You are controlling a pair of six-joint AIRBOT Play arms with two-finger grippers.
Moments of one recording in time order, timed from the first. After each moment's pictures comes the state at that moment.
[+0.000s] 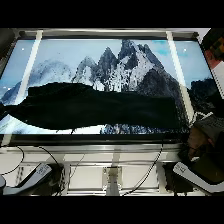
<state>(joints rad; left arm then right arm) 0.96 -1.07 0.95 0.93 -1.14 -0.91 -0.72 -1.17 1.00 -1.25 0.97 1.66</state>
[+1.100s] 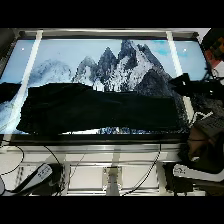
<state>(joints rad) 0.72 -1.07 0.95 0.48 -1.04 -0.84 -0.37 -1.42 1.18 -0.67 1.13 1.33</state>
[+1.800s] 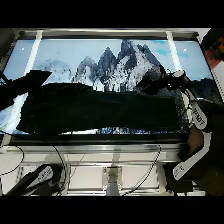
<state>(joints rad) 0.38 -1.07 0.95 0.25 -1.07 -0.80 -0.05 -1.89 1.47 -0.68 1.07 1.40</state>
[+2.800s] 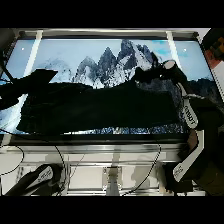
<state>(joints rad) 0.34 -1.07 0.95 0.23 -1.08 -0.80 0.05 -1.94 1.81 -0.74 1.02 1.41</state>
